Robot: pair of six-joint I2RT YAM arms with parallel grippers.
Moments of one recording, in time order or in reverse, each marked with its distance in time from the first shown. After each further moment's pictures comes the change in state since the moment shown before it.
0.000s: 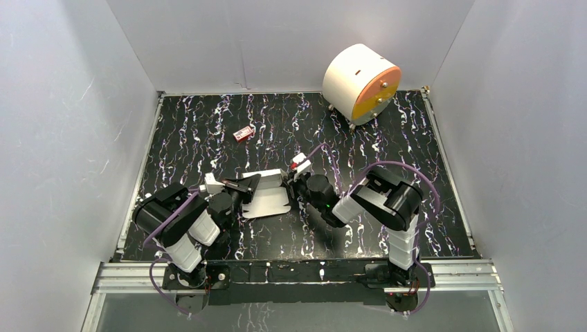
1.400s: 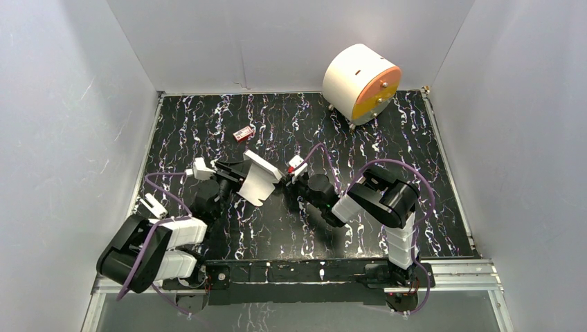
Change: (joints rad) left arm 0.161 -0.395 0.069 -0.427 0.112 0.258; right arm -0.008 0.027 0.010 0.034 -0.096 -0.107
